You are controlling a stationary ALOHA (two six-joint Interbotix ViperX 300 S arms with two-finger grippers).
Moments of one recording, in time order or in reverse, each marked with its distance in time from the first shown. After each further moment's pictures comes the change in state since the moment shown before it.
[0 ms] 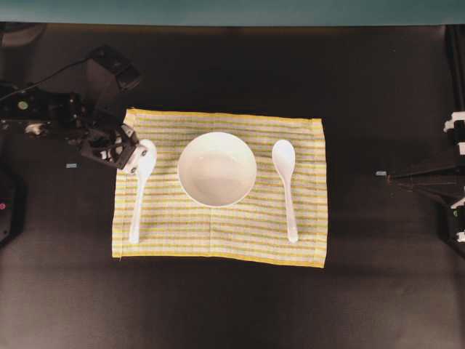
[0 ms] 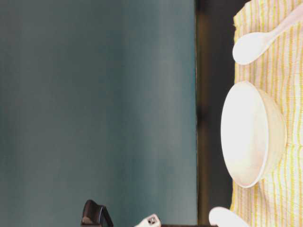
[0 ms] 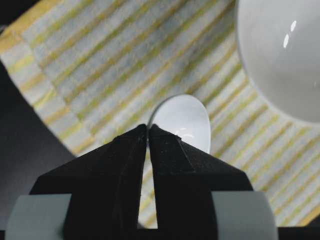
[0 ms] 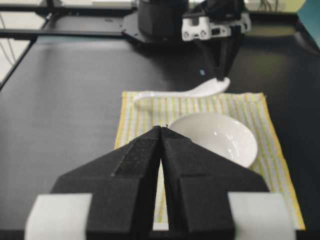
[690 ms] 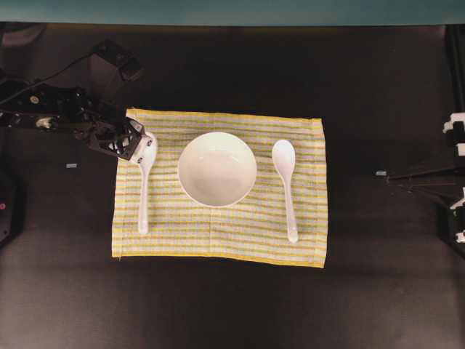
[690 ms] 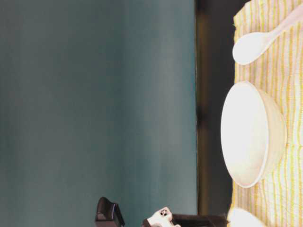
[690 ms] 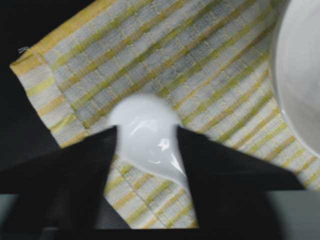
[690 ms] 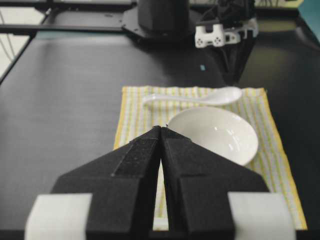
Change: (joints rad) left arm 0.044 0.071 0.011 0.000 -0.075 -0.003; right arm 0.000 0.000 0.009 0.000 0.002 0.002
